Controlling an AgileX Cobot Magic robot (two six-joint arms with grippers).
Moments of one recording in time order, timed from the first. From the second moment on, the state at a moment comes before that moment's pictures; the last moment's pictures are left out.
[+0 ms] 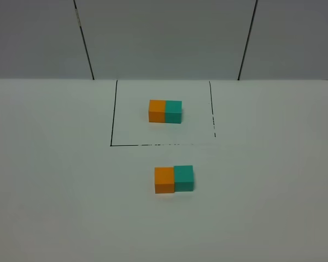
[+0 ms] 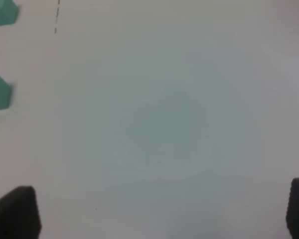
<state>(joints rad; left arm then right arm) 0.02 0.00 -0.51 -0.05 1.07 0.05 -0.10 0.13 -0.49 0.05 1.05 0.03</state>
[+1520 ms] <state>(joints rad) 0.02 0.00 -0.51 -0.05 1.07 0.05 -0.06 -0.01 -0.49 0.05 1.05 0.03</state>
